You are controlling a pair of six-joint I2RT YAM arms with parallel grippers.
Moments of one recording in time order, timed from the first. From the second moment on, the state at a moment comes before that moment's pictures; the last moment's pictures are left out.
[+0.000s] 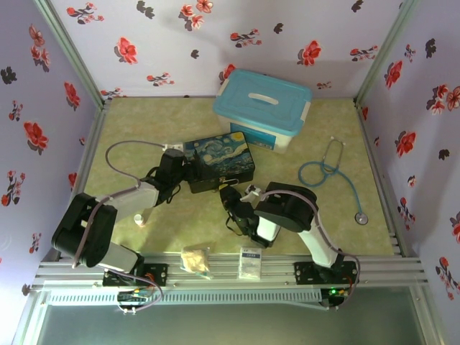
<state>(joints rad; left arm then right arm) -0.51 1.46 0.67 0.14 -0.20 -0.43 1.08 2.16 0.55 1.44 0.54 1.53</state>
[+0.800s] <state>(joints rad) -0.50 1.38 0.73 -0.09 -0.21 -0.42 0.83 1.81 0.40 0.94 0.09 1.48</state>
